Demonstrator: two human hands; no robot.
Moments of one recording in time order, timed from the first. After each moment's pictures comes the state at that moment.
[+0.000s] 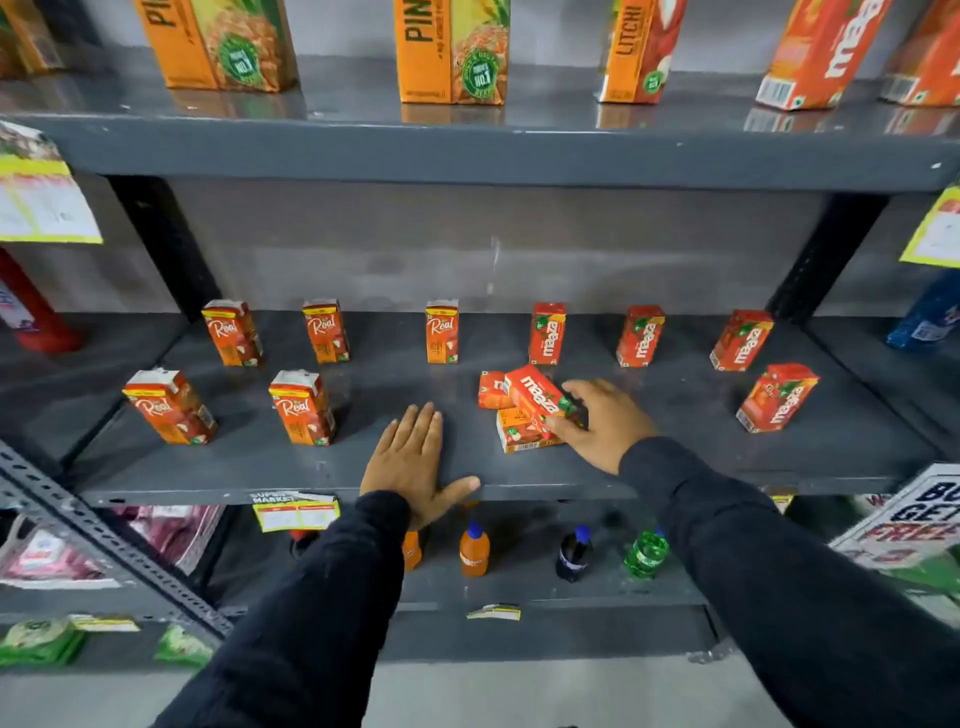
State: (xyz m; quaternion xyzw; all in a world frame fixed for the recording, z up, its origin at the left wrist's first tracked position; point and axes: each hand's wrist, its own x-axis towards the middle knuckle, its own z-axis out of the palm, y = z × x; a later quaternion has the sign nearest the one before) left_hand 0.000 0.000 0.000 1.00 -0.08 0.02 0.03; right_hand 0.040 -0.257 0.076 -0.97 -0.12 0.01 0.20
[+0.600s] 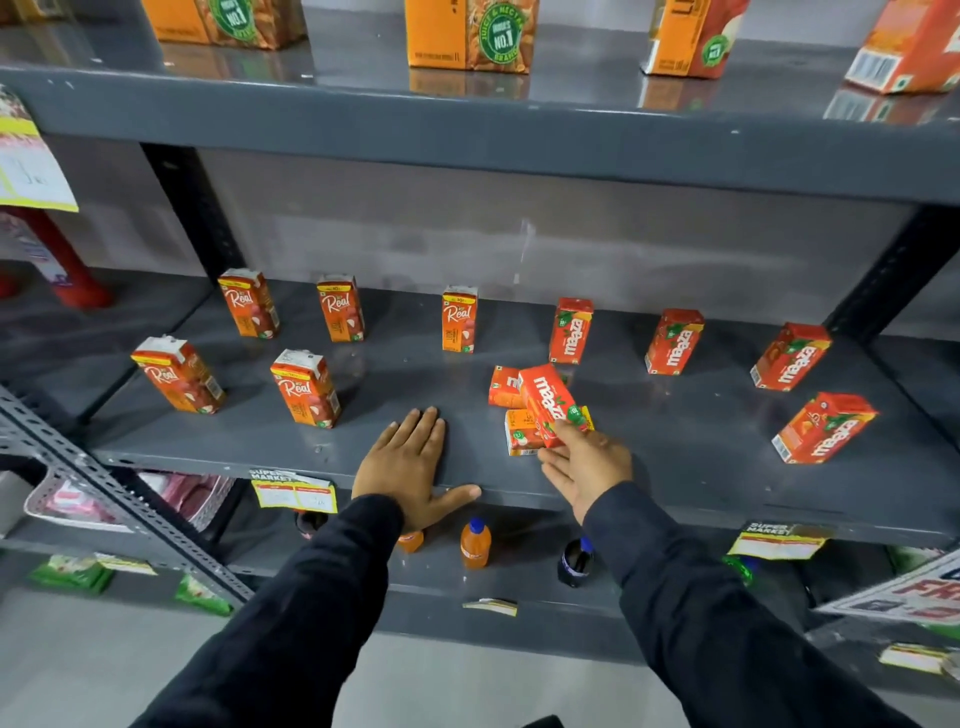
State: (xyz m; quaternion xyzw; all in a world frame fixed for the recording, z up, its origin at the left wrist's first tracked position) left_hand 0.001 0.002 -0.012 1.00 -0.04 0.00 0.00; right_hand 0.027 -0.216 0.056 -0.55 0.25 0.13 0.79
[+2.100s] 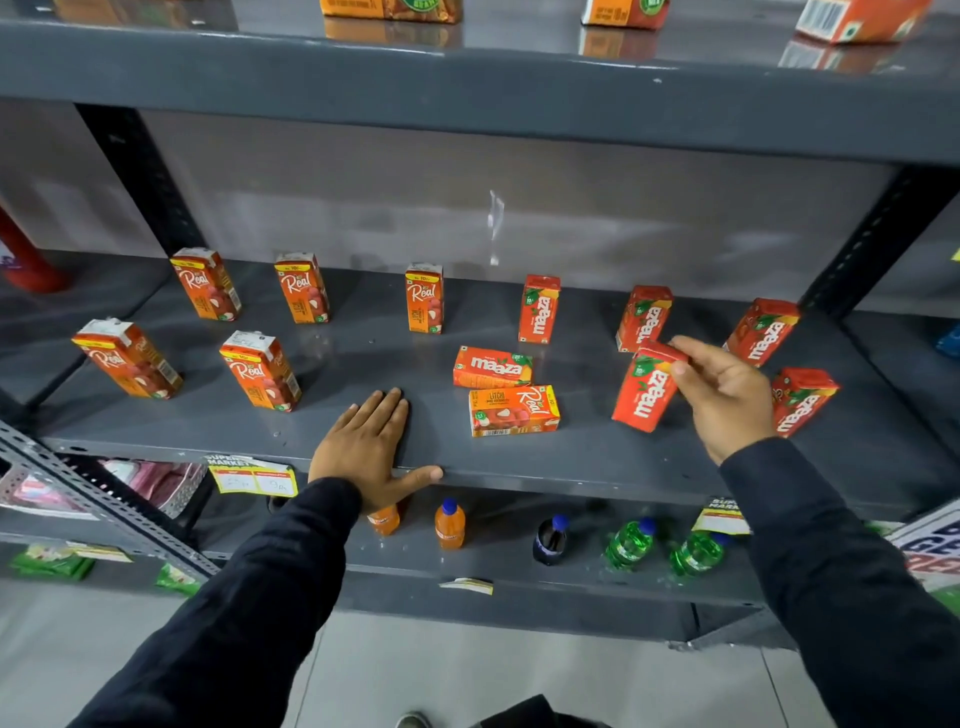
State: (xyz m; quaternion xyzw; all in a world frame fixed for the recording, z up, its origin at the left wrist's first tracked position) left_hand 0.003 0.000 -0.012 1.00 -0.03 -0.01 -0.02; right_hand 0.073 -0.372 0.083 -0.75 -0.03 -0.08 0.66
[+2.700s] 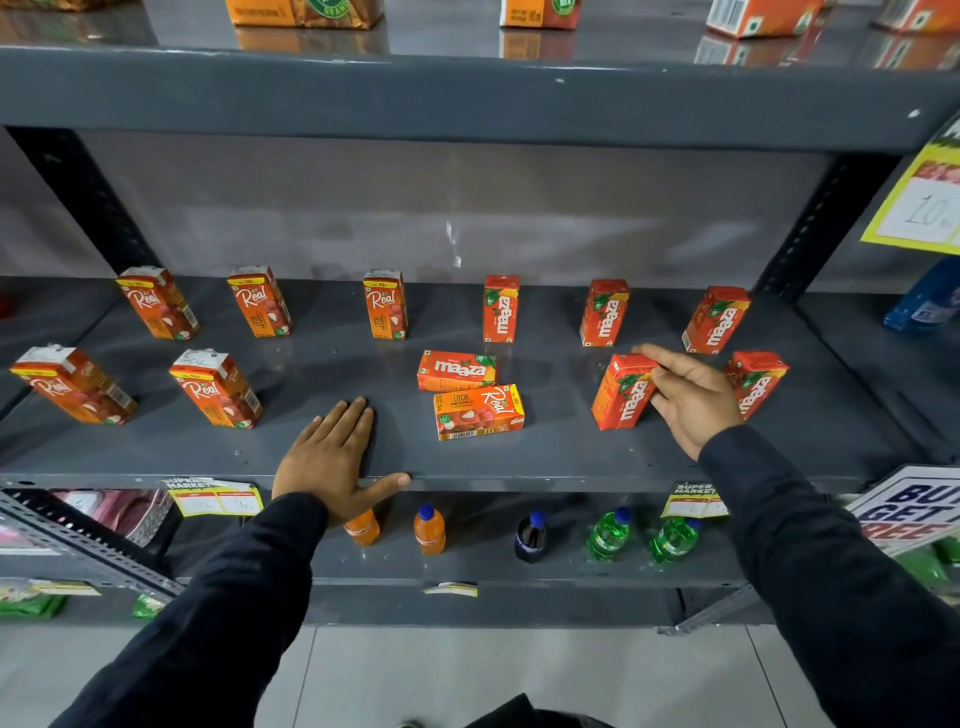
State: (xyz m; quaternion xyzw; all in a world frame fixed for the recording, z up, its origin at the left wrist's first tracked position) left_hand 0.002 -0.001 -0.012 1.00 -0.03 -0.01 -0.01; right_hand 0.091 -0.409 0.054 -0.66 0.01 0.03 0.75
